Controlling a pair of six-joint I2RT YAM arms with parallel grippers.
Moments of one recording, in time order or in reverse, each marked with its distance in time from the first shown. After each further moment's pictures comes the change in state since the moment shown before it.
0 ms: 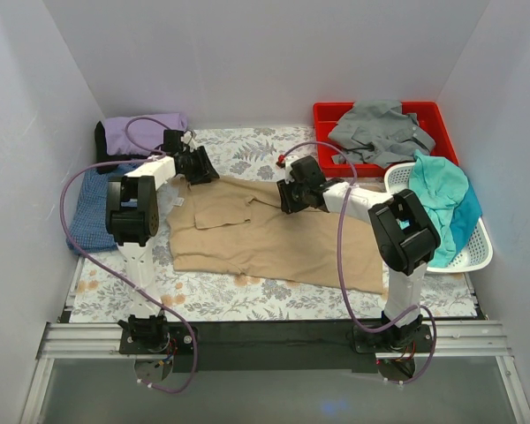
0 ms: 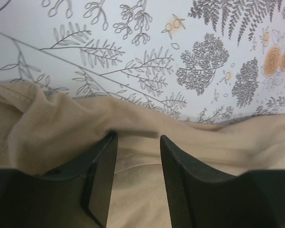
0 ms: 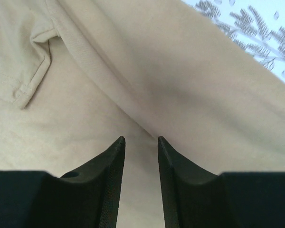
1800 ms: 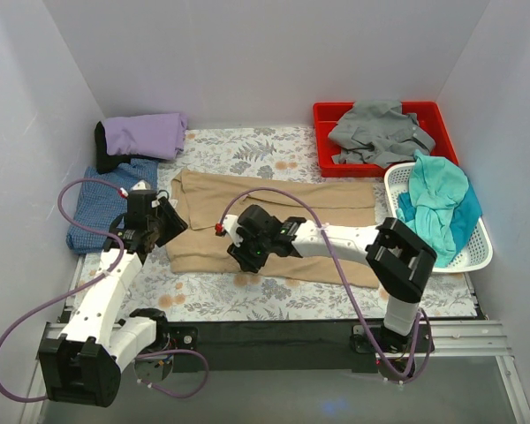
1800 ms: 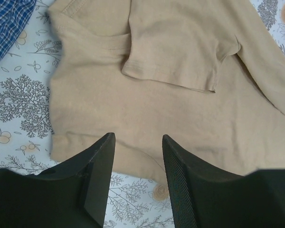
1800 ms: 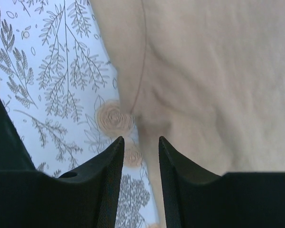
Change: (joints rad) left arm -0.056 -1.245 -0.843 -0.291 -0.431 -0.256; right arm 0.464 -0.159 -0.076 -0.154 -0.113 -0.162
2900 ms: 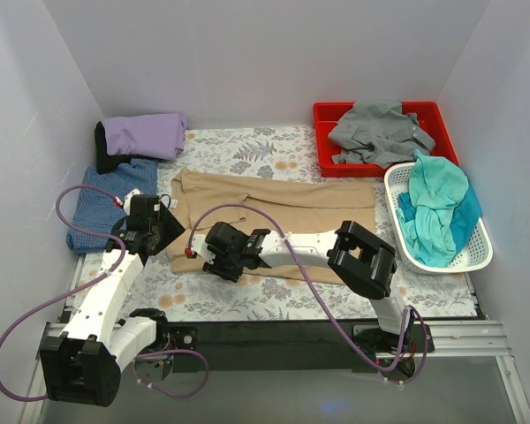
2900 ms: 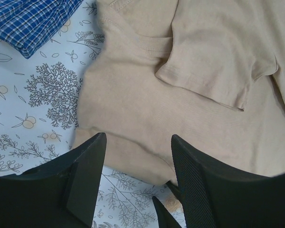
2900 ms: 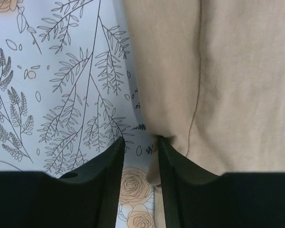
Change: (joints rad) left arm 0.000 0.008 -0.032 -0.046 -0.135 -0.092; right arm 0.157 0.268 0.248 -0.029 0.124 -0.146
